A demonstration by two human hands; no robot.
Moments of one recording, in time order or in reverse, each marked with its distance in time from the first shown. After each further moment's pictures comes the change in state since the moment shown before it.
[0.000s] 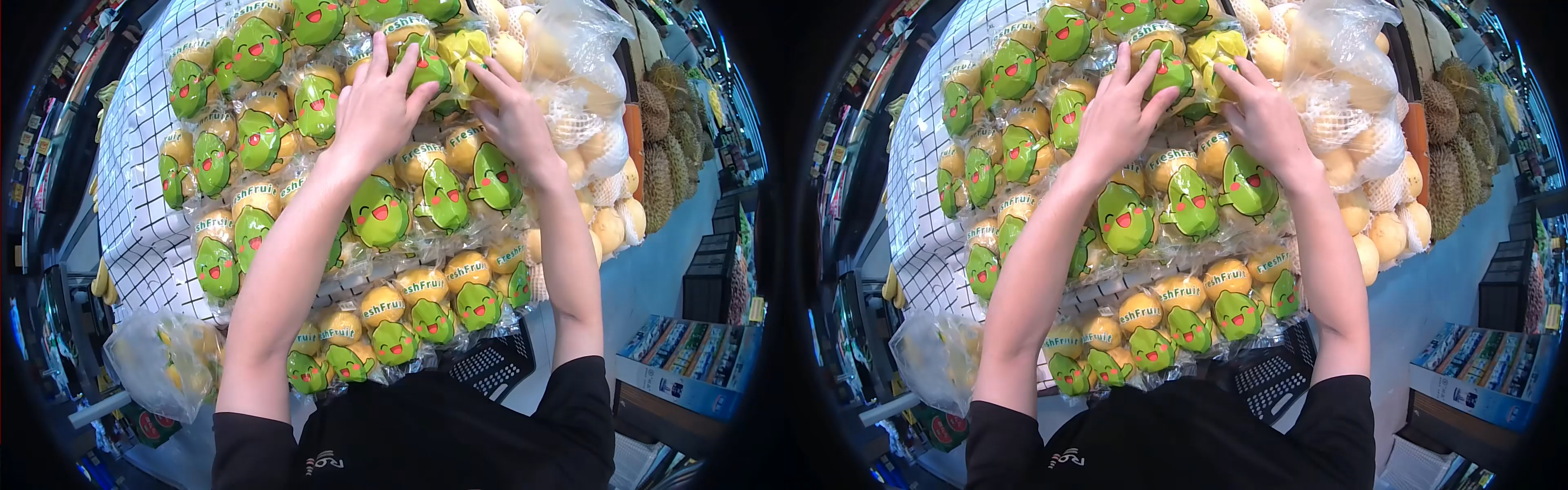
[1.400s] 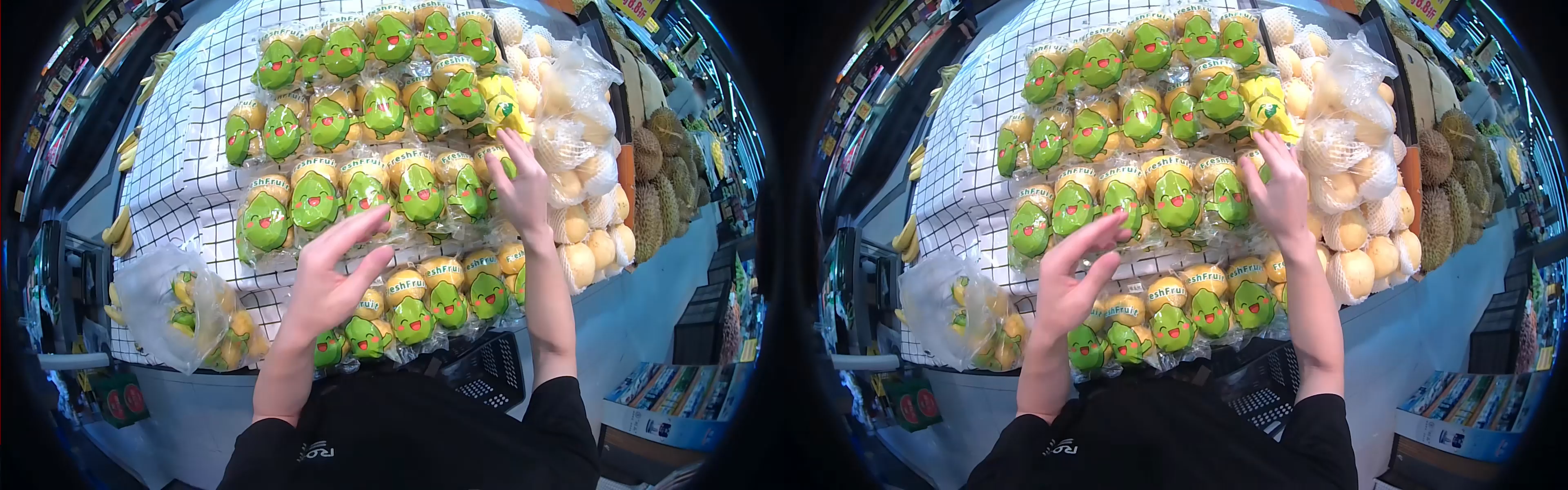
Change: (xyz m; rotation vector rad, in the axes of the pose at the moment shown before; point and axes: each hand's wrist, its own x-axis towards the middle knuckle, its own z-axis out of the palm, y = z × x) left_hand -0.202 0.032 -0.159 -0.760 -0.028 -0.166; right_hand -0.060 -0.078 -0.007 0.128 0.164 0.104
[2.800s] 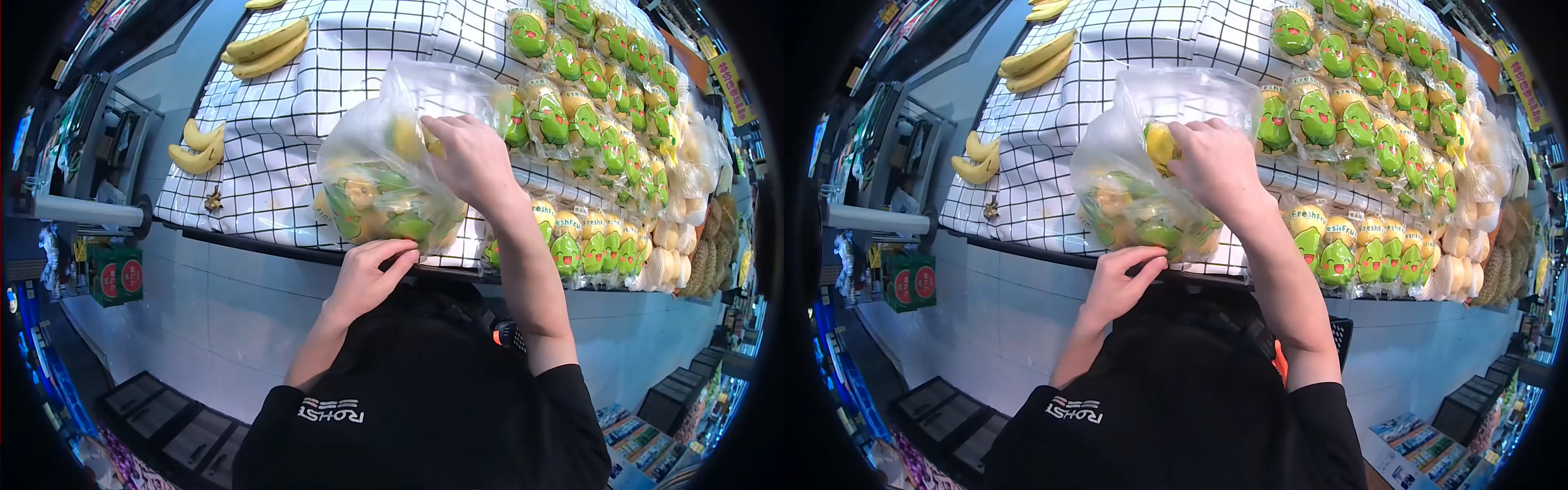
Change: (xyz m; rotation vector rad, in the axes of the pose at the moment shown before) left_hand -0.315 -0.071 -0.200 0.129 0.279 -0.339; right_hand -0.106 -0.409 0.209 -0.012 -0.616 -0.440
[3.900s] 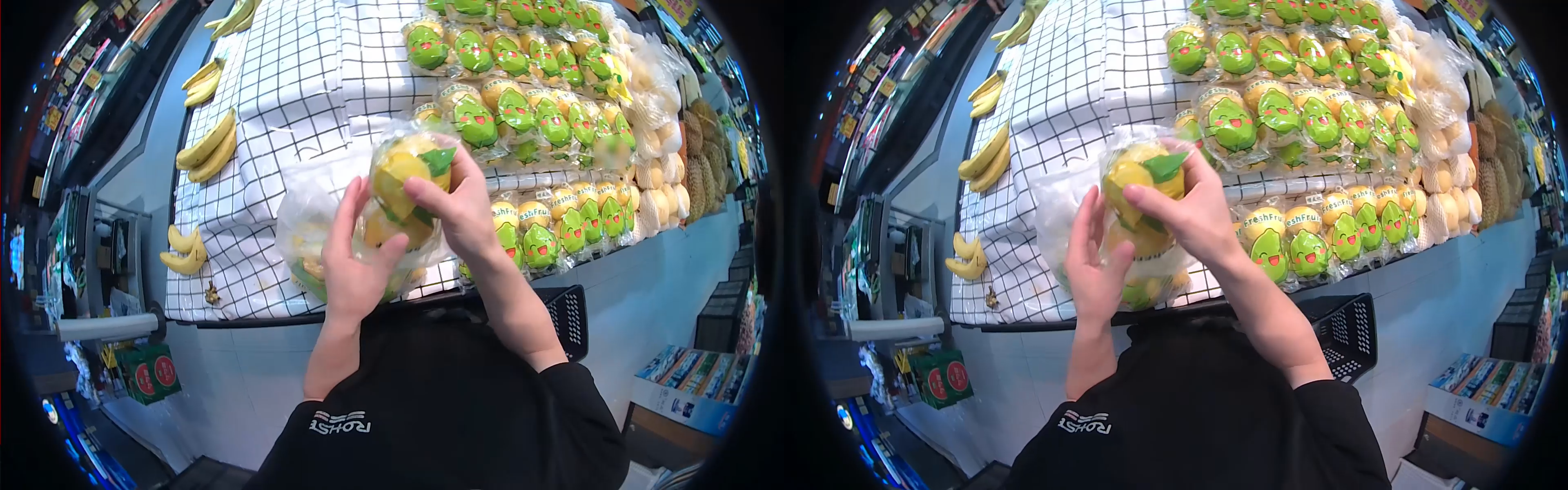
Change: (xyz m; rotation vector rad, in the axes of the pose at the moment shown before) left_hand 0.097 0.058 0.022 -0.393 0.145 0.188; right_hand -0.044 0.006 -0.038 1.641 0.502 0.350
